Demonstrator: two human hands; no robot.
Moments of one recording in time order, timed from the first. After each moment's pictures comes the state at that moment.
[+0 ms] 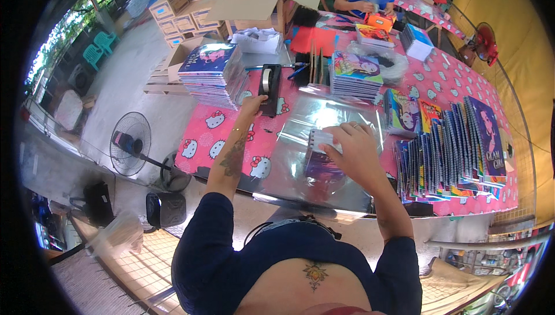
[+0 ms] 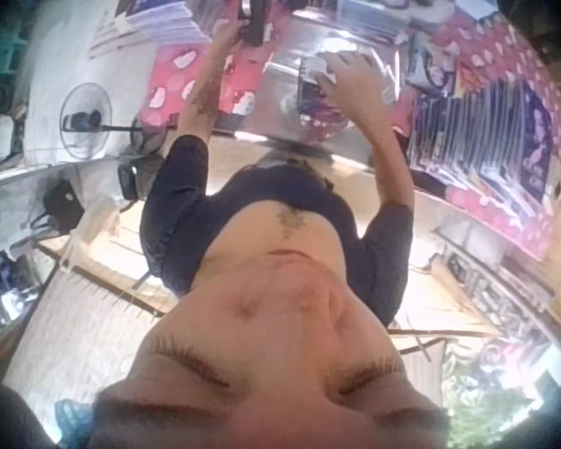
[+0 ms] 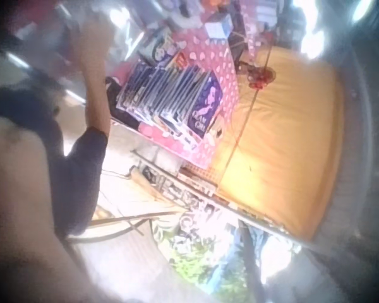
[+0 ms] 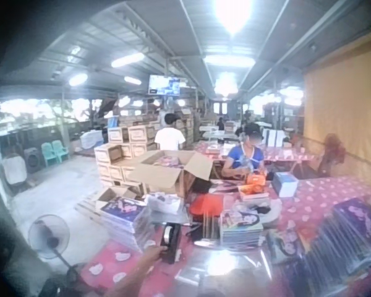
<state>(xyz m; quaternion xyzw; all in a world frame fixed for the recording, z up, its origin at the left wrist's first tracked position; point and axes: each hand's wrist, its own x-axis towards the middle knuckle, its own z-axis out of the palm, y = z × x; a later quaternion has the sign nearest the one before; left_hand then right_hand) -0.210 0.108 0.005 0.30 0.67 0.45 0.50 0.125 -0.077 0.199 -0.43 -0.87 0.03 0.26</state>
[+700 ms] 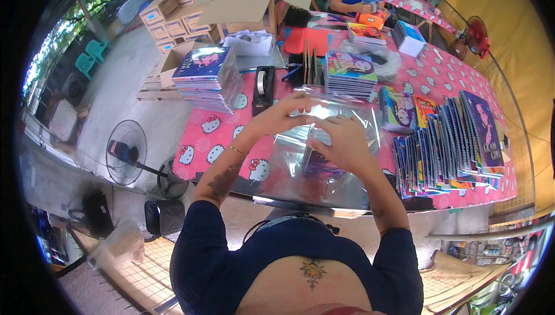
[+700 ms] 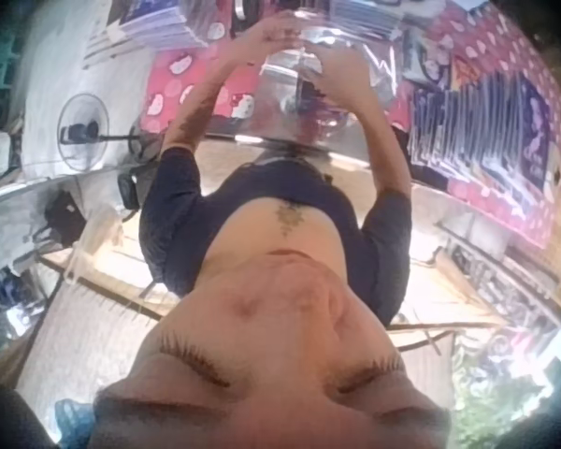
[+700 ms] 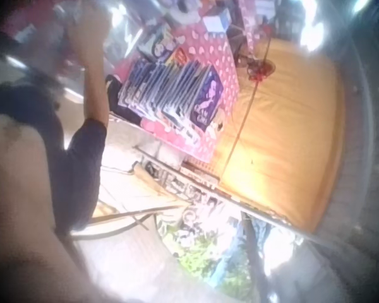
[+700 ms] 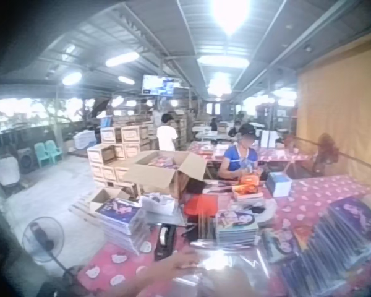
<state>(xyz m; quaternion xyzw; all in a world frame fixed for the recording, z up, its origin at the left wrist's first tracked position) -0.109 0.009 0.173 0.80 0.26 0.35 0.42 0.101 -0.062 0.203 -0.44 -0.87 0.04 0.23</state>
